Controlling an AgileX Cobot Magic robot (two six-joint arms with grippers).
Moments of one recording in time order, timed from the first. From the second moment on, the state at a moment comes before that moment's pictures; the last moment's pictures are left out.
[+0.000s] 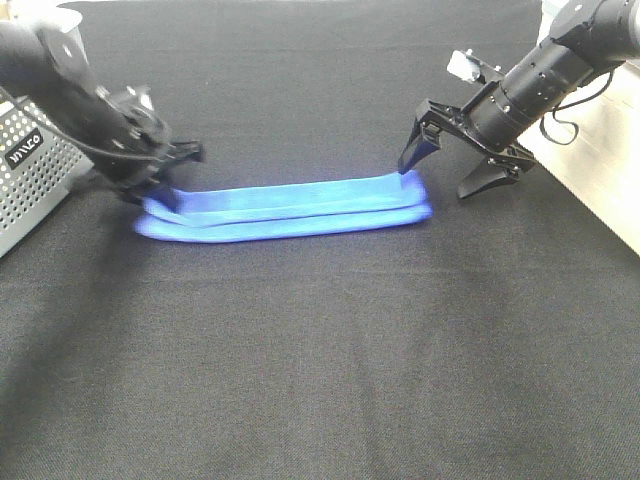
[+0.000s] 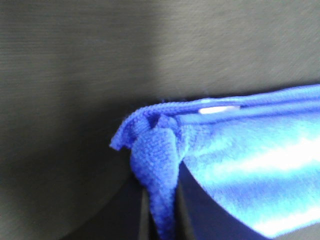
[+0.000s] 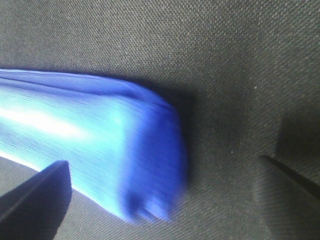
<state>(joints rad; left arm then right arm) -0.13 2.32 -1.73 -0.35 0.81 -0.02 0.08 2.32 -1.79 0.58 0.94 -0.29</state>
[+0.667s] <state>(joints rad) -0.33 2.27 -1.98 -0.37 1.03 -0.18 0.08 2.22 -1.79 0.62 1.02 -0.29</state>
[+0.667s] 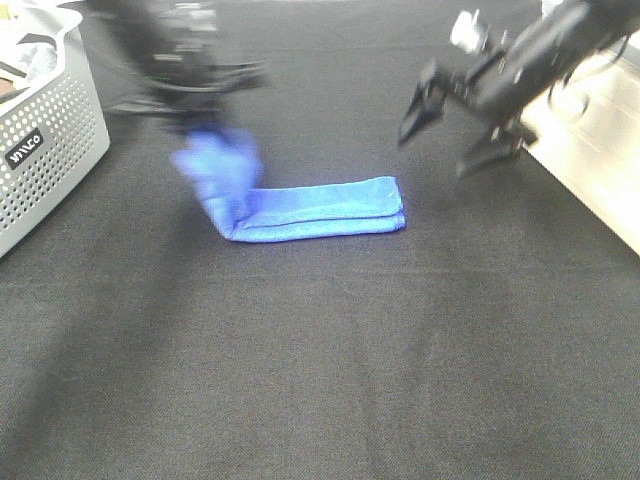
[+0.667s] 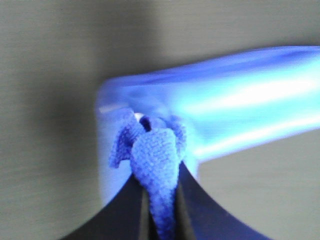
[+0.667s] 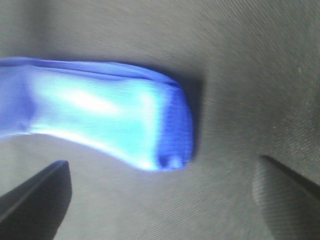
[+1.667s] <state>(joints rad) -0.51 2.38 -1.98 -0.69 0.56 -0.26 0.08 2.07 -1.79 0.46 1.10 -0.17</state>
